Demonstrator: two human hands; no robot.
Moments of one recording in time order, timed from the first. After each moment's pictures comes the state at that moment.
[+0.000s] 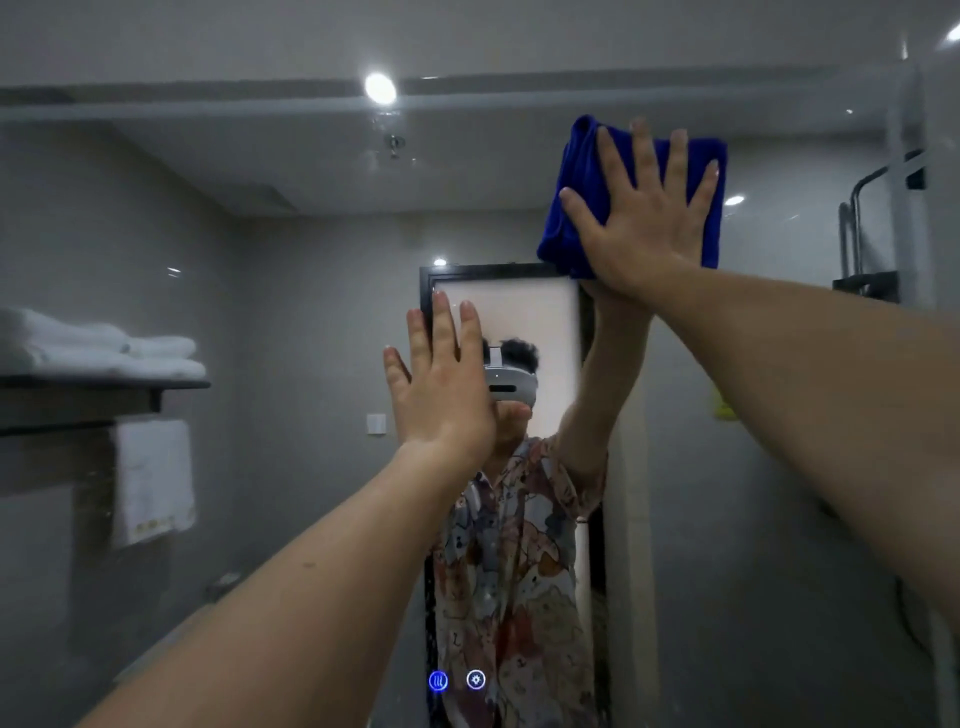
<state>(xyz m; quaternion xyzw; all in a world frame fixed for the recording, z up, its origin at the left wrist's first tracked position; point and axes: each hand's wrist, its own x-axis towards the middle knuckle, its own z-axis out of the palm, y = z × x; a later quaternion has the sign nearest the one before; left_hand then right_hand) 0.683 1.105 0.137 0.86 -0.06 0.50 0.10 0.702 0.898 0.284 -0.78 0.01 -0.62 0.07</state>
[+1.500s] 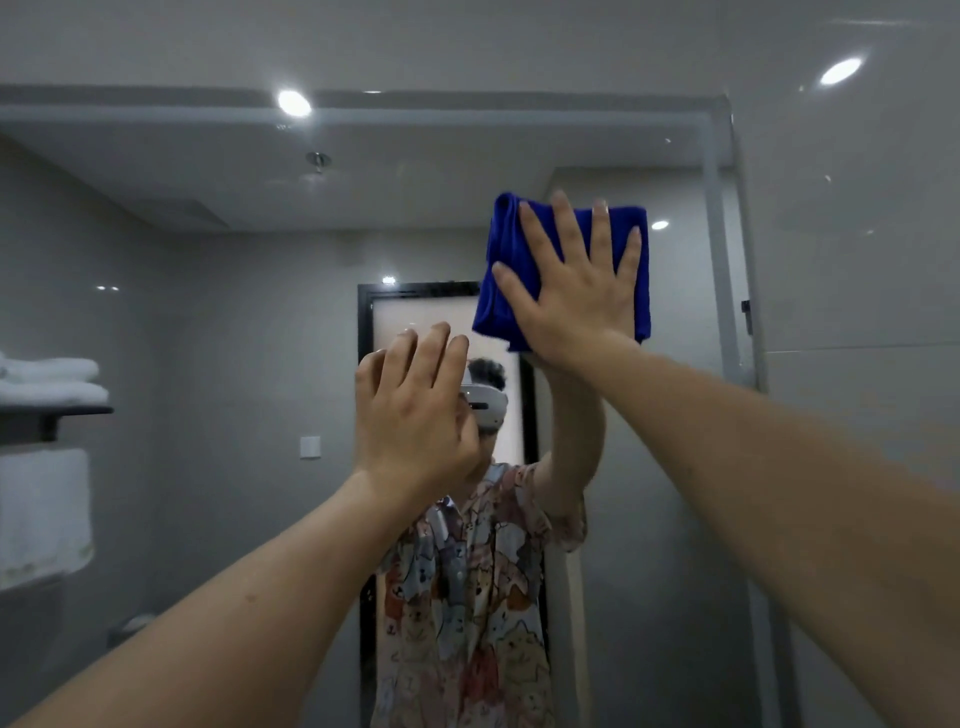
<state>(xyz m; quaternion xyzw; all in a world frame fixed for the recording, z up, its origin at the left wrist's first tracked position) 0.686 0.972 0.130 0.73 -0.17 0.66 0.04 0.703 0.788 0.234 -0.78 -0.03 -0.63 0.04</state>
